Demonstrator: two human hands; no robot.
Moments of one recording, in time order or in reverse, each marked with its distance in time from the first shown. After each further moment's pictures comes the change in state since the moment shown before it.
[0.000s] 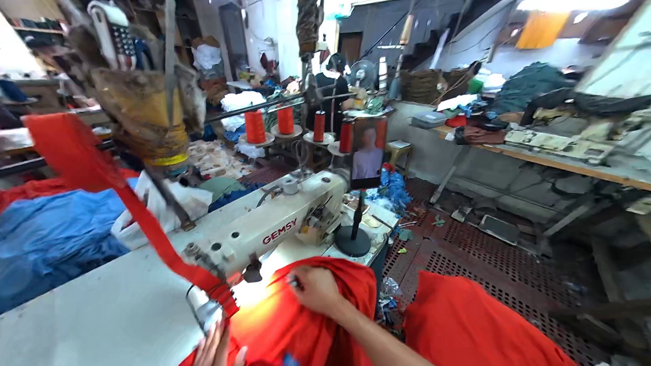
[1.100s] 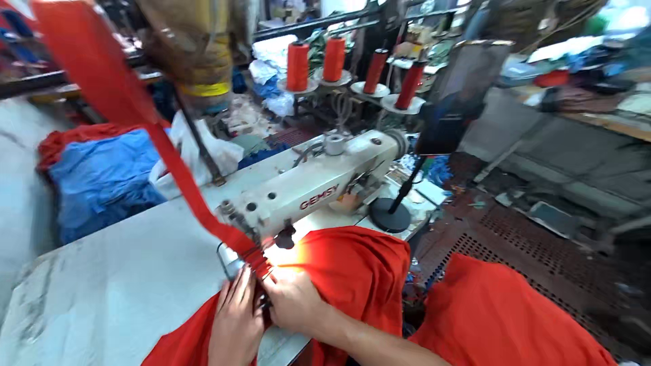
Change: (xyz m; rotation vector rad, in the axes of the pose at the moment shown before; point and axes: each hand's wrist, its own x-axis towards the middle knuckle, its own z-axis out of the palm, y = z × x) left_hand 0.025 -0.013 0.014 0.196 0.196 0.018; right_hand -0.015 -0.115 0.050 -0.067 -0.116 -0.316
